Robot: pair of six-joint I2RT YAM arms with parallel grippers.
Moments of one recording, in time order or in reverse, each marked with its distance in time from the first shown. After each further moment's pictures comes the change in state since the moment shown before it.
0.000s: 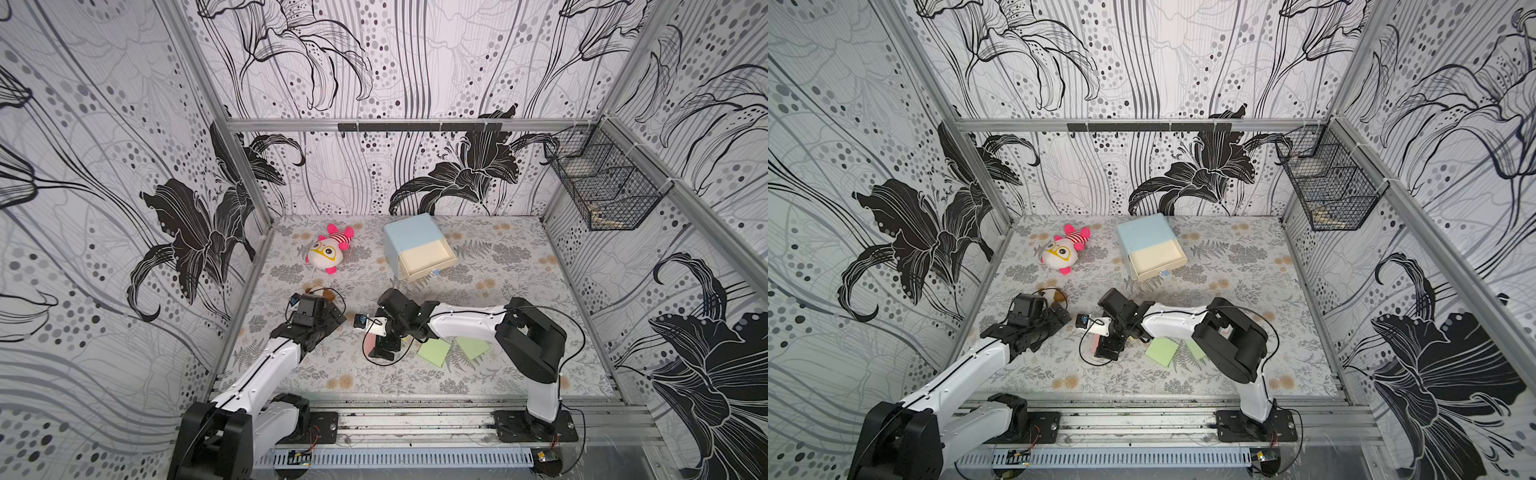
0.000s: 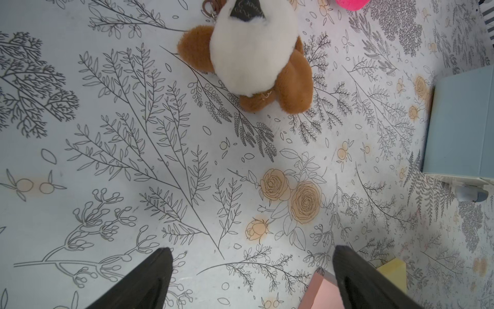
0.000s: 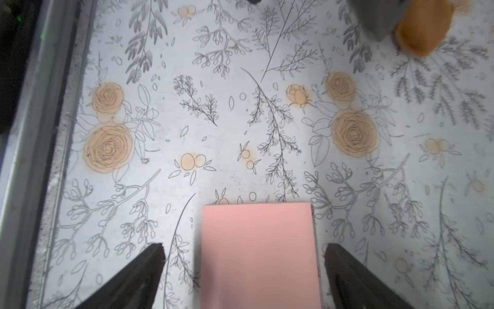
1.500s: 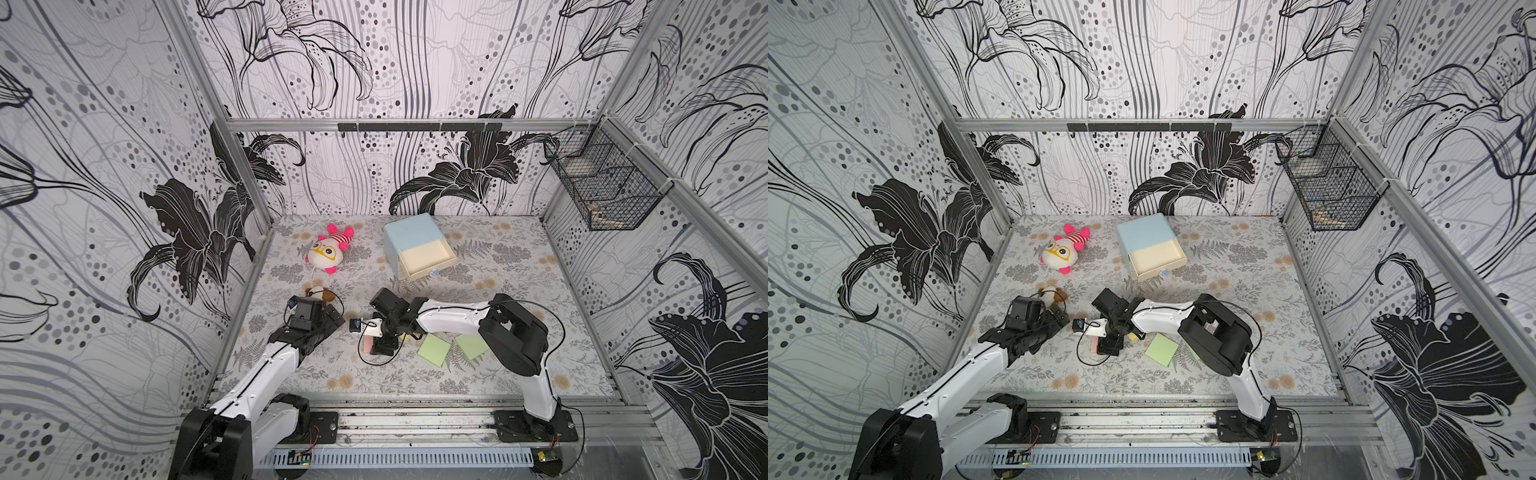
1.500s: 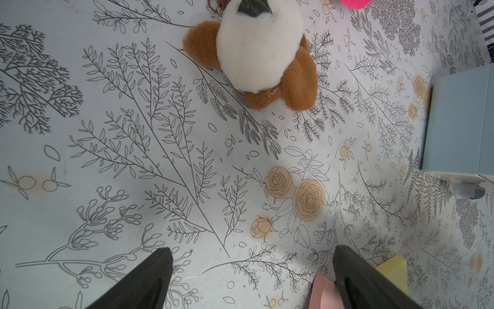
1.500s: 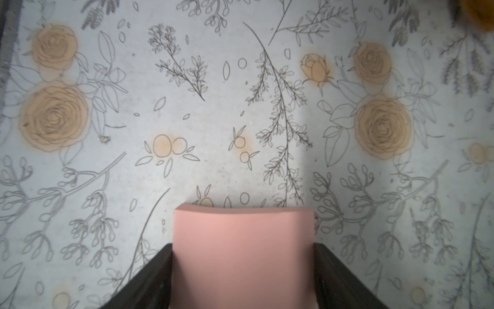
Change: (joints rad) left arm 0.013 -0.035 -0.035 0.018 0.014 0.006; right arm 0.000 0.104 0.113 -0.112 0.045 -0.093
